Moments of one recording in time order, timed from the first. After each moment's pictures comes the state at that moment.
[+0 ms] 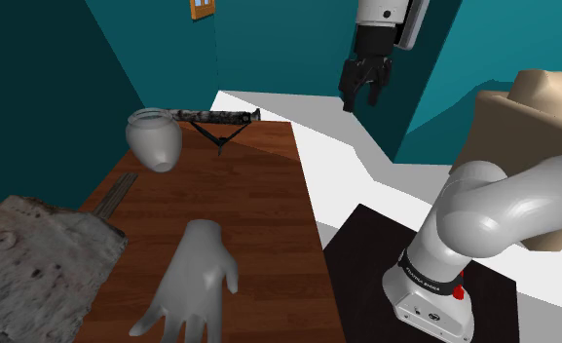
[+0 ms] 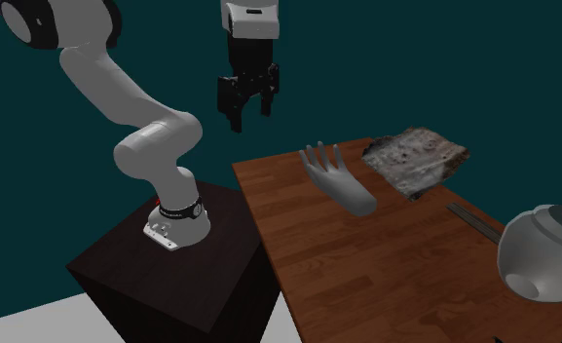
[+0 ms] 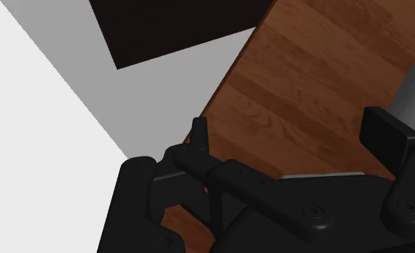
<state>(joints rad) -0.01 -0.79 -0.05 -2.32 0.00 1.45 0.17</state>
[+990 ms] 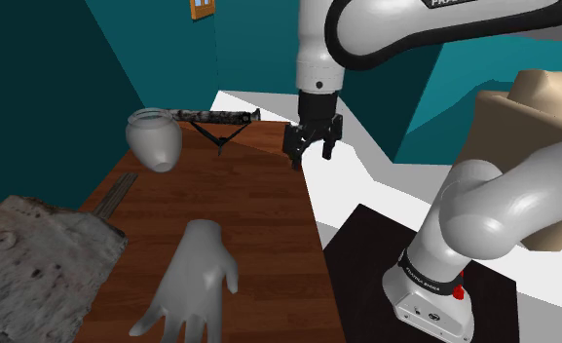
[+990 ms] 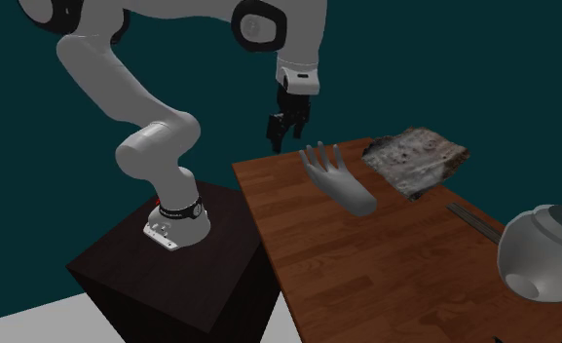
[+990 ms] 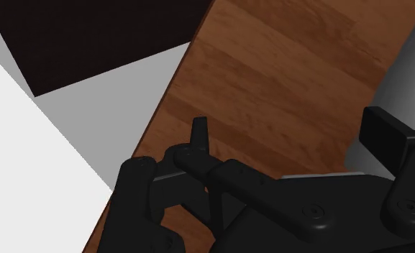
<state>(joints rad) 0.07 -0.66 0.19 -2.50 0.17 1.75 0.43</state>
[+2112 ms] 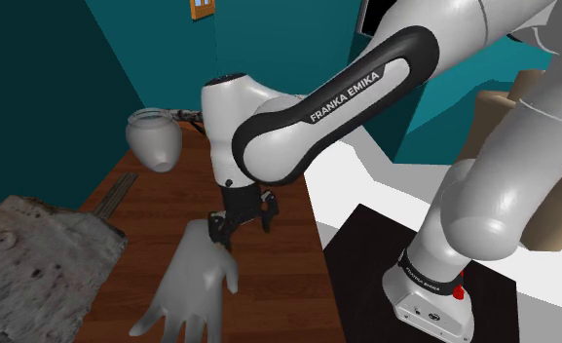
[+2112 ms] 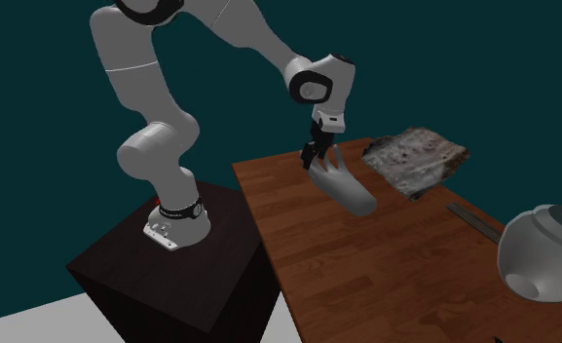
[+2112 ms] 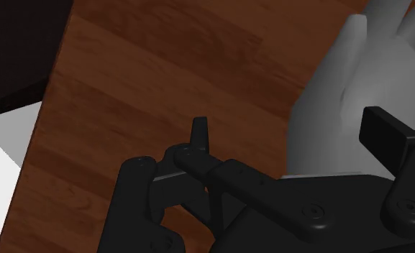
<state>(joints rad) 0.13 -0.11 0.49 -2.40 0.18 2.17 0.81</state>
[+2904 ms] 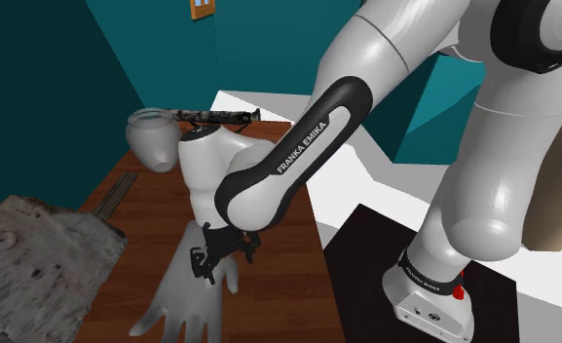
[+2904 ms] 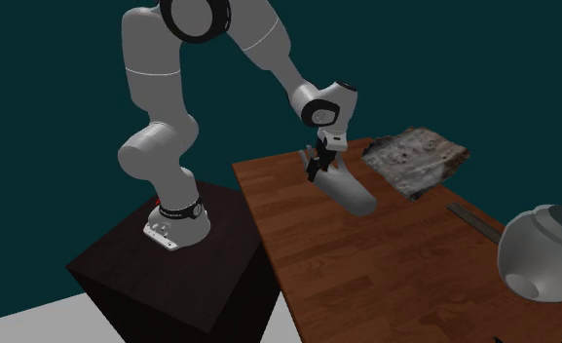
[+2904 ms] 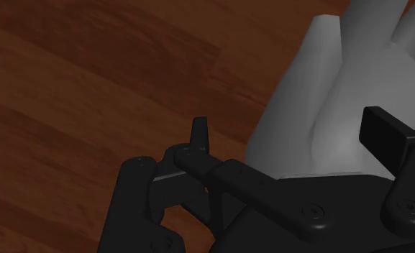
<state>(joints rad) 0.16 0.17 0.52 -2.34 0.05 2.35 0.98</state>
